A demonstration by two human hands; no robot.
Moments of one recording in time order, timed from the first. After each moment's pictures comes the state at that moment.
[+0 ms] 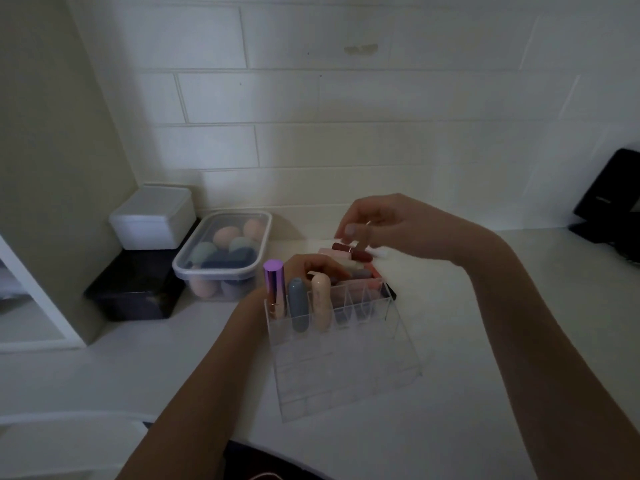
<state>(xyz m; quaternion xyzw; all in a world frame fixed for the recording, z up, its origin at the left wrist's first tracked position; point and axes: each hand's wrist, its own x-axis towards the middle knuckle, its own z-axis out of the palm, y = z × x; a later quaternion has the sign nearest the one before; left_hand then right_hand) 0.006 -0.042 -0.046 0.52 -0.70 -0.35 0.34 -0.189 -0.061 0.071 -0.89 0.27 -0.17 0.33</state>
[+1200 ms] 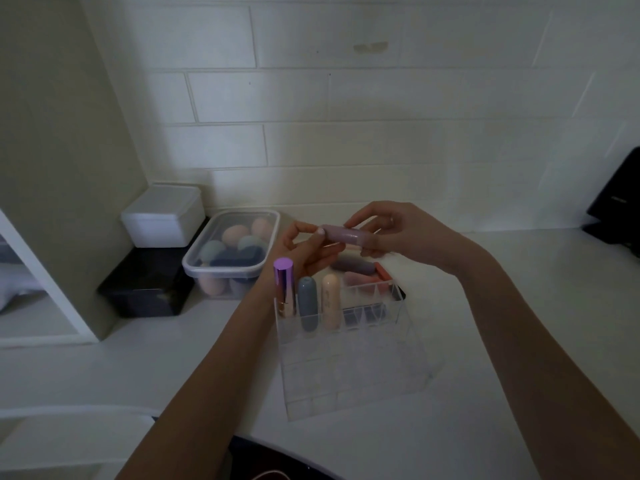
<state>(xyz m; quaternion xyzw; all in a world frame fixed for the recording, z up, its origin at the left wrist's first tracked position) 0.004 -0.037 -0.037 0.40 -0.41 -0.49 0.66 -0.187 -0.092 0.035 -0.82 0.29 -0.24 0.43</state>
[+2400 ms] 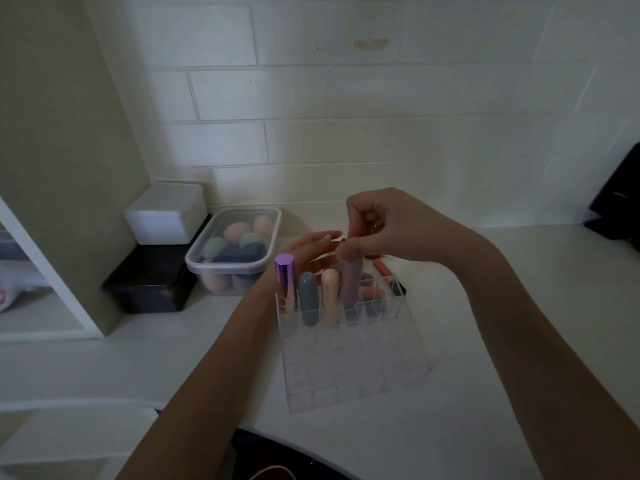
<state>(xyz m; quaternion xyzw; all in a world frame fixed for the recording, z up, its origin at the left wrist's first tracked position) 0.020 -0.055 -0.050 0.44 -0.50 -0.52 0.53 -0.175 -0.055 0.064 -0.89 0.23 -0.22 0.32</state>
